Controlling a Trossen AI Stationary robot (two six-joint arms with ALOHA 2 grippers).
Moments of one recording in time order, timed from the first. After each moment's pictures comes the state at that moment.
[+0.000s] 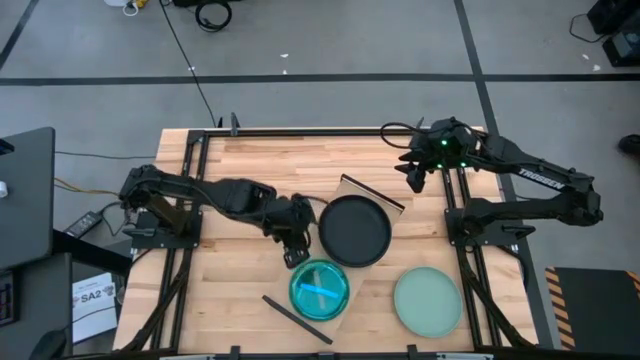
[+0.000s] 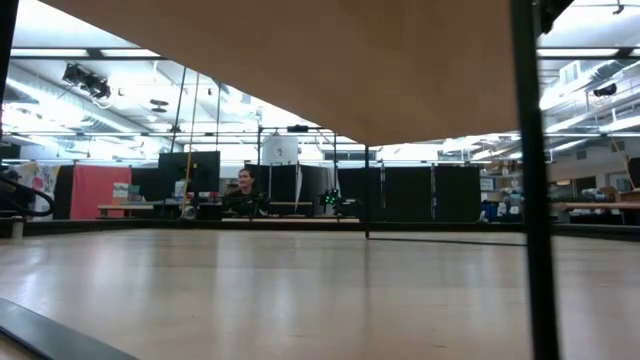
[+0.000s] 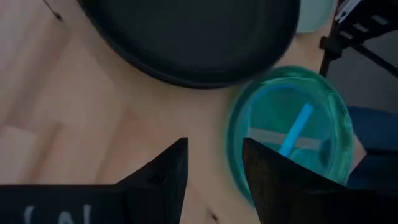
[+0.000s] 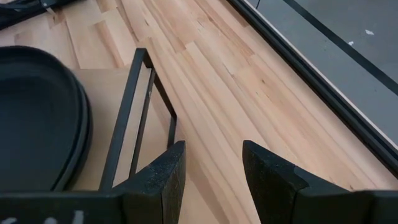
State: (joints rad) left arm -0.22 1.67 1.71 -1.03 -0.02 -0.64; right arm -0.44 0.88 0.96 -0.80 -0.05 0.10
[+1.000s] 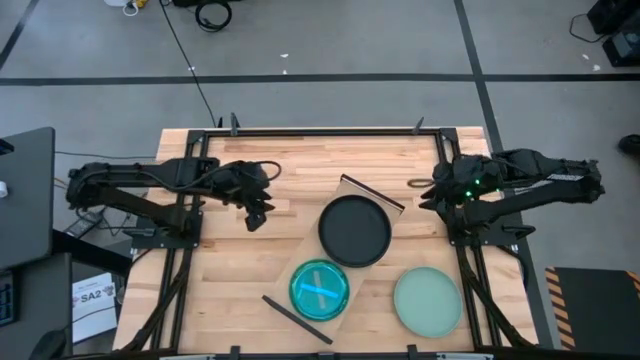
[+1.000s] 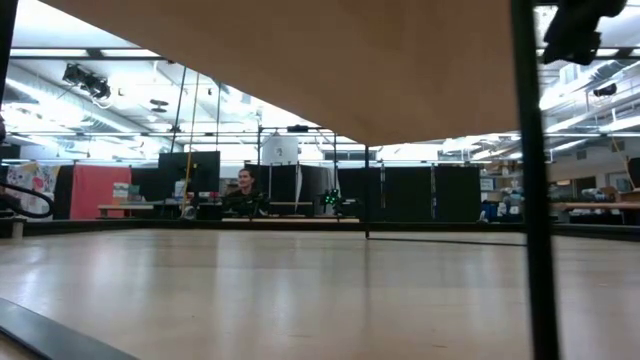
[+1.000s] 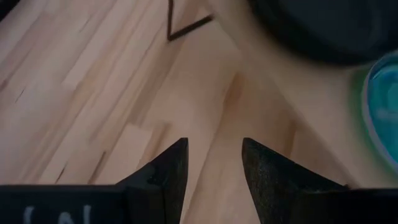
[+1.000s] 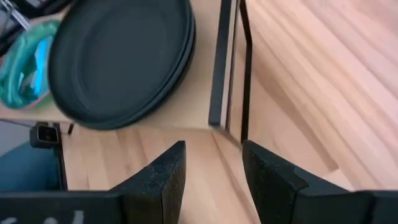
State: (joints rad) left arm 0.02 1.15 1.11 -0.80 -0.07 -0.38; right arm 0.06 0.68 0.96 -1.10 0.05 0.59
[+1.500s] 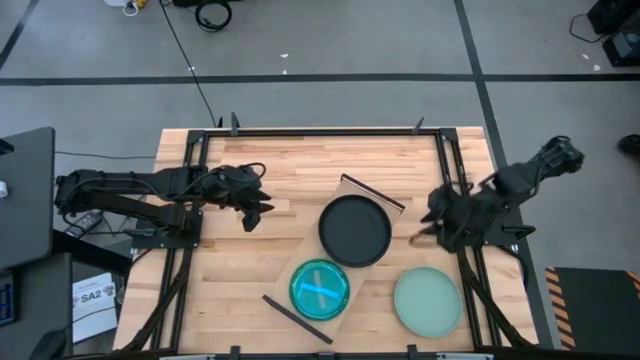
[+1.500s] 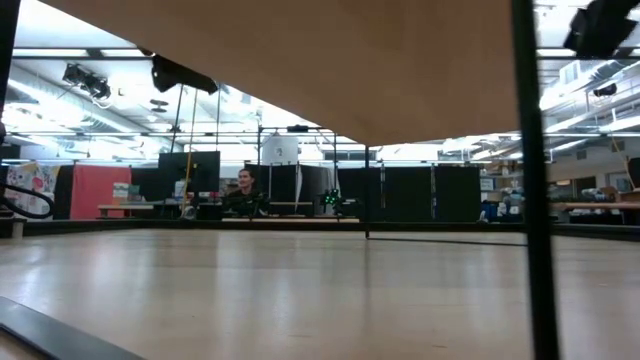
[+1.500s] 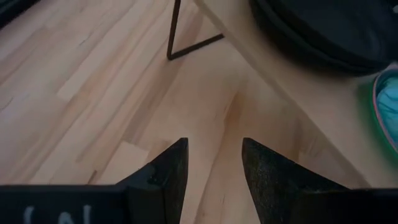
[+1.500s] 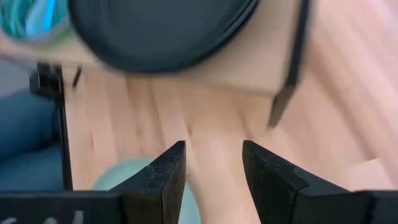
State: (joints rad) left arm 0.05 0.98 0.81 -0.50 -0.07 -0.38; right arm 0.51 0.79 0.93 -1.10 0.24 0.82
